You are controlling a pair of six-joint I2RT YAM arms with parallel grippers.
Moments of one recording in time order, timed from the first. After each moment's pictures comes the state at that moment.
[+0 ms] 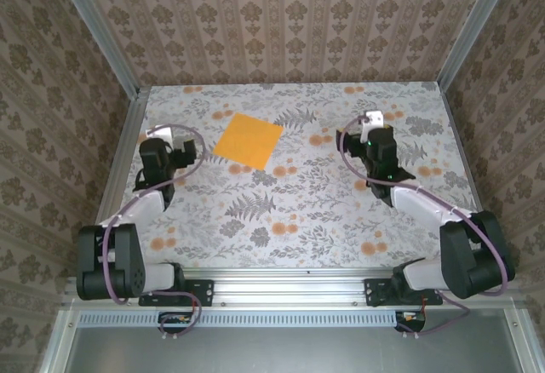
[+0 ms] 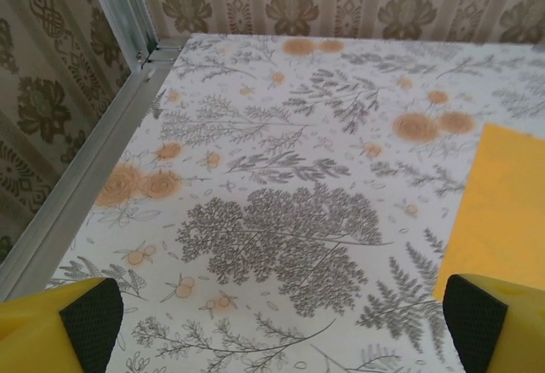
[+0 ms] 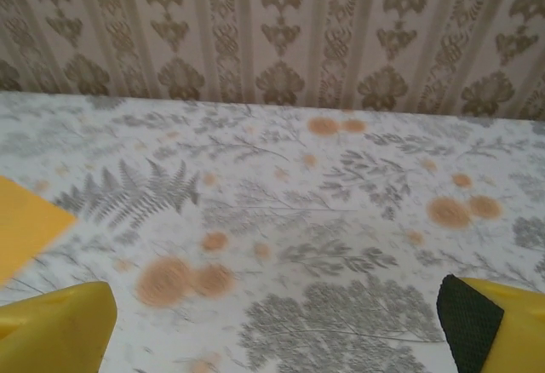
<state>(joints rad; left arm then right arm) -0.02 1.29 0.61 0.27 -0.08 -0.03 0.29 1.35 0.75 0.28 0.26 0.08</state>
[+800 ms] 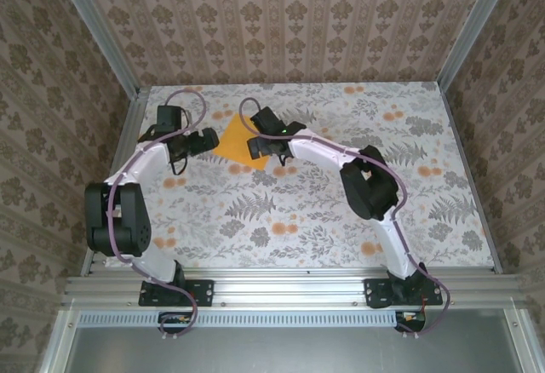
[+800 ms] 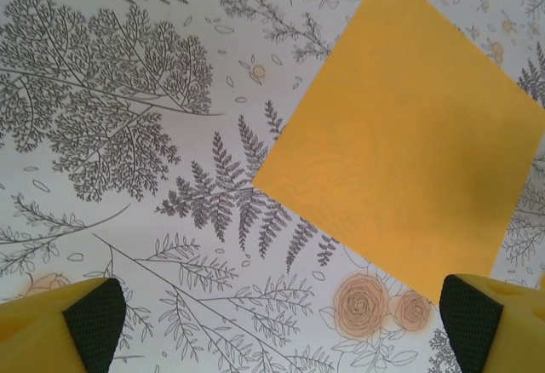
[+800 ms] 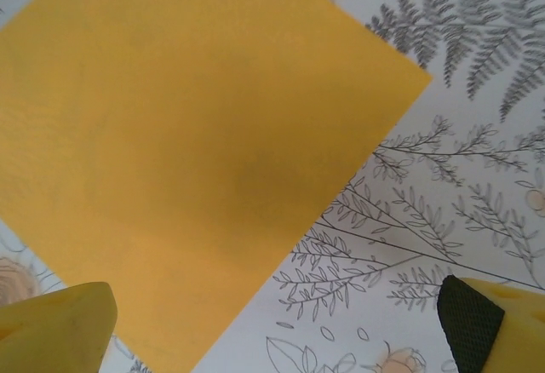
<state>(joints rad) -0.10 1.61 1.12 -0.44 0.19 -0.35 0.68 2.27 1.87 -0.58 0.26 0.34</state>
